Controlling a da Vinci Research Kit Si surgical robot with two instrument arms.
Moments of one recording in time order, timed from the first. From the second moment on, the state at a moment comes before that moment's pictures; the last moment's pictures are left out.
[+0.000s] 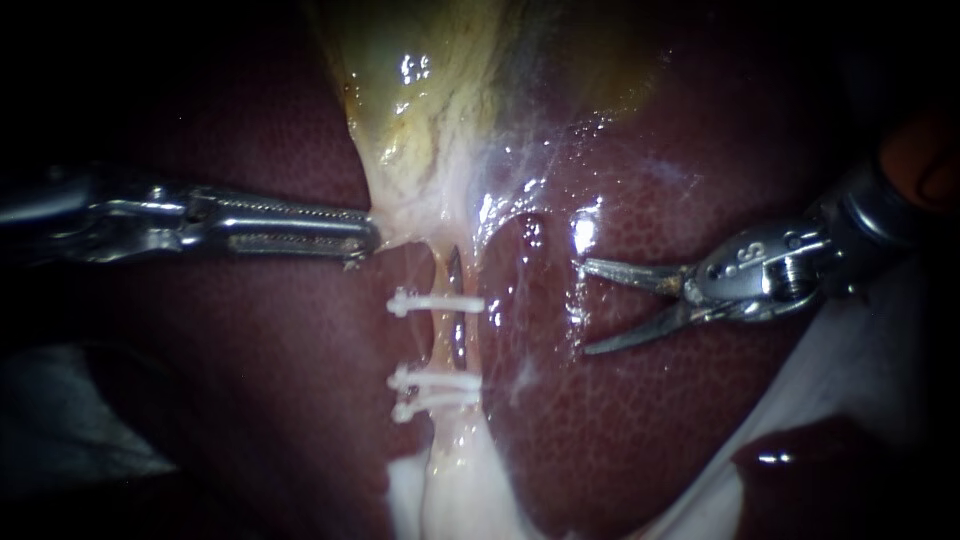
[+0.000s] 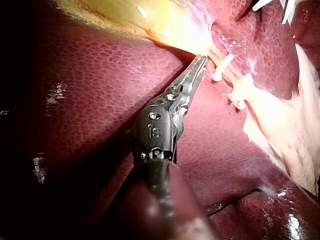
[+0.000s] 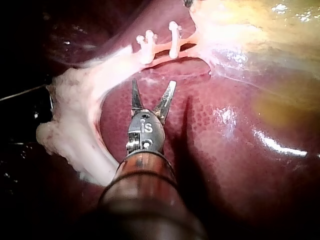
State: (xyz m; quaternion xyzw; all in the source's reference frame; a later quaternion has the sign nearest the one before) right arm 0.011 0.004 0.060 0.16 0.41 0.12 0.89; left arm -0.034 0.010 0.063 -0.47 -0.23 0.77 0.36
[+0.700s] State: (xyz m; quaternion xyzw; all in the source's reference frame) right arm 0.015 0.002 0.061 0.23 0.46 0.14 0.84; left arm -0.030 0.012 0.057 -0.48 -0.22 0.76 0.38
